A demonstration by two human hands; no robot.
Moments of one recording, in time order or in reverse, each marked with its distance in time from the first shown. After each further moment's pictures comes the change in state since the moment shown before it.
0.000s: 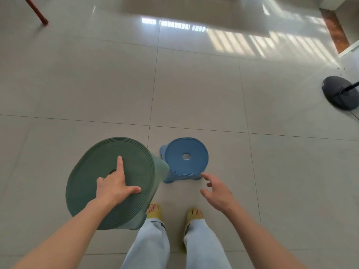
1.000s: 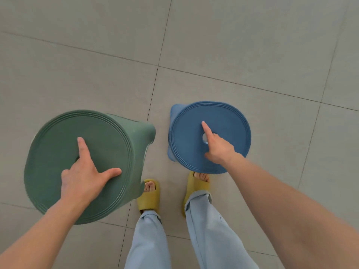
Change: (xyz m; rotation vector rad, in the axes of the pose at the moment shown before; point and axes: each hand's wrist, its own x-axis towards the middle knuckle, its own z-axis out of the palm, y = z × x) left_hand 0.163 -0.006 0.152 -0.237 -0.012 -0.449; right_hand 0.339 0.102 0.090 -0.549 -0.350 -0.008
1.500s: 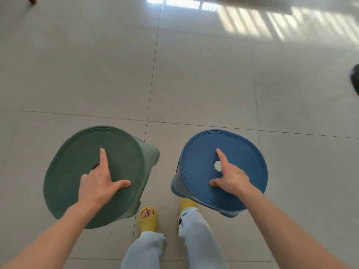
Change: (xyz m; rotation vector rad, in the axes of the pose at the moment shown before) left_hand -0.120 0.032 -0.140 0.078 0.075 0.348; right_hand -0.270 -0.001 -0.092 0.291 0.231 0.186
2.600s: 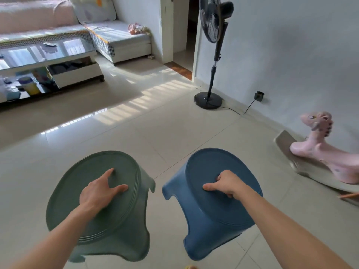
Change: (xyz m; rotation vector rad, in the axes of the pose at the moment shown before) left_hand -0.182 0.302 -0.066 0.135 0.051 0.683; right_hand -0.286 0.246 -0.093 0.888 0.444 0.360
